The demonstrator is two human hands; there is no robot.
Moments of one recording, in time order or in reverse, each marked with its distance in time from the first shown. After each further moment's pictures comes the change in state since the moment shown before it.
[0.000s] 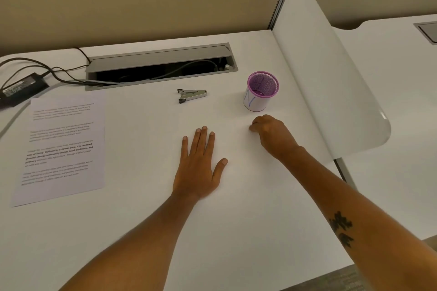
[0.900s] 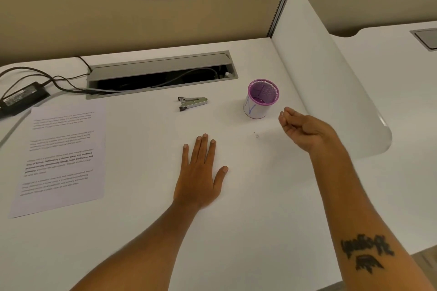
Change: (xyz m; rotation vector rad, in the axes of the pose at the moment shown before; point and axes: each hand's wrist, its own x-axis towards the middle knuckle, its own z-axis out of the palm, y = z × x) left_hand 0.001 -0.002 0.001 -0.030 -0.006 0.000; right_hand -0.004 0.036 -0.068 2.094 0.391 1.184
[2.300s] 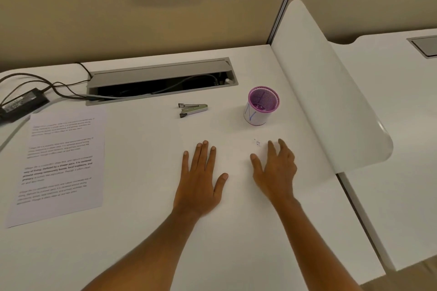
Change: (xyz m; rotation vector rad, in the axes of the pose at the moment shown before) left_hand 0.001 -0.001 0.002 0.002 0.014 -0.001; right_hand -0.034 0.134 -0.022 -1.717 0.338 -0.720
